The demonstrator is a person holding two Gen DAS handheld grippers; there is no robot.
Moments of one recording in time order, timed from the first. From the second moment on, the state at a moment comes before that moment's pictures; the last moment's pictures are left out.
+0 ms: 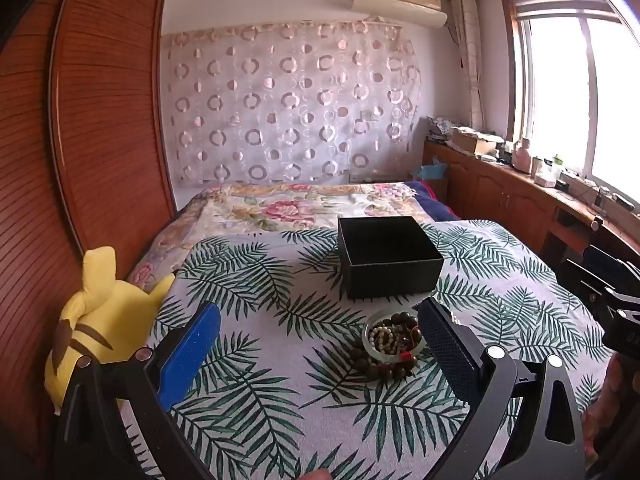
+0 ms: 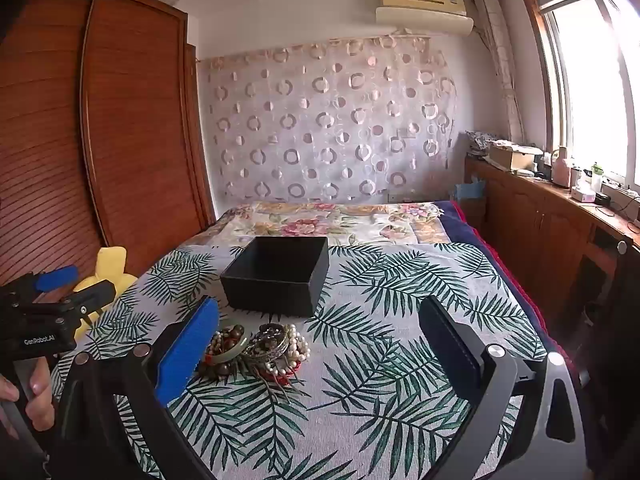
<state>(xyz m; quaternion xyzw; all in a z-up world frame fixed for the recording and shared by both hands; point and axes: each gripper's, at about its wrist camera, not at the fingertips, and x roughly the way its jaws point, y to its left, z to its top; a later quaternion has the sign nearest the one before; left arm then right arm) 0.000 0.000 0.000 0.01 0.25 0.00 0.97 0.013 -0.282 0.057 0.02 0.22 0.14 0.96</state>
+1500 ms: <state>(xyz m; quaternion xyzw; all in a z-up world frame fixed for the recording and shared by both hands) 0.001 0.000 0.000 0.00 0.24 0.00 0.97 0.010 -0.280 0.058 0.02 0.22 0.14 0.97</state>
